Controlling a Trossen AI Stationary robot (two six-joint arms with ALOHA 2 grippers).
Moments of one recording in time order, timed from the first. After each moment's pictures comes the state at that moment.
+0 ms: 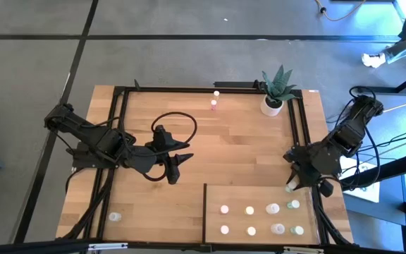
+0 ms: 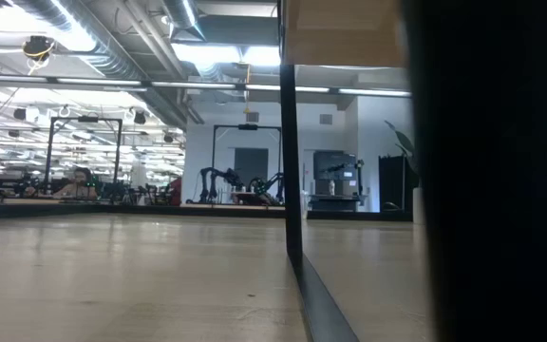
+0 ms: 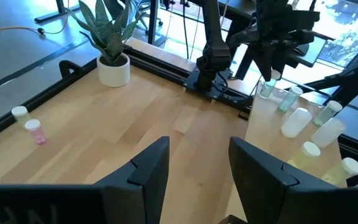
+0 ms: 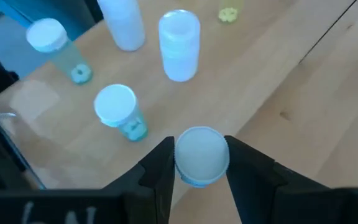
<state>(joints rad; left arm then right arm) -0.46 1.37 1.48 -0.63 -0.72 -0.62 0.78 0.76 0.91 -0.96 -0.01 0.02</state>
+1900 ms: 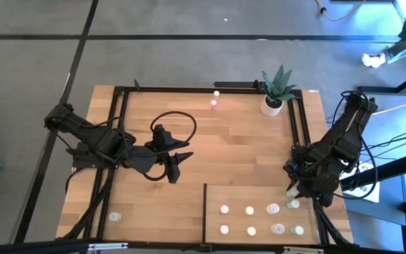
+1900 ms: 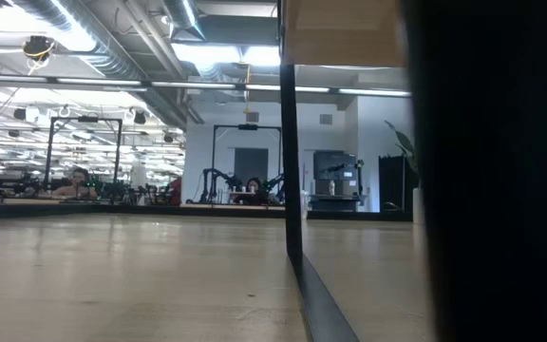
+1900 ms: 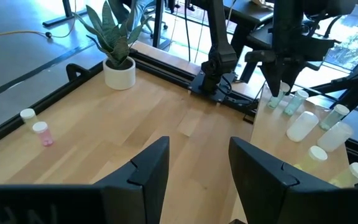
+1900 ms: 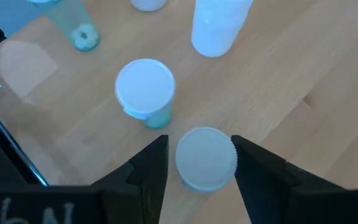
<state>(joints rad) -0.46 1.37 1.48 -0.64 -0.74 -0.62 0.96 0.89 0.91 -0.97 0.10 0.11</state>
